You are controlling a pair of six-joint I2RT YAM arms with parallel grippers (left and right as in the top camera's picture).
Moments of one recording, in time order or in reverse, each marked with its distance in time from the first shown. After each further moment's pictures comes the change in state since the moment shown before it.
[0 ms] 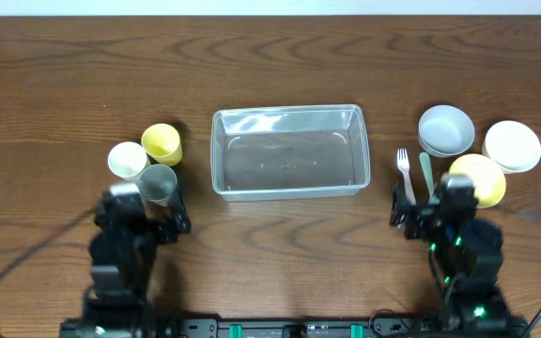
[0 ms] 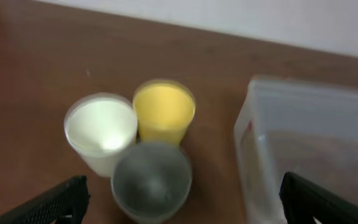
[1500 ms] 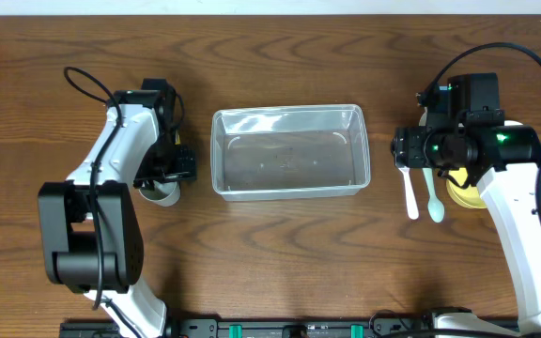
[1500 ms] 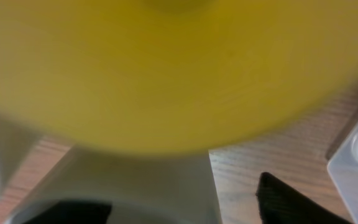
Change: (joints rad) left arm 0.000 1.453 0.884 -0.742 0.000 -0.010; right arm 0.000 0.865 0.895 -0.742 -0.074 -0.021
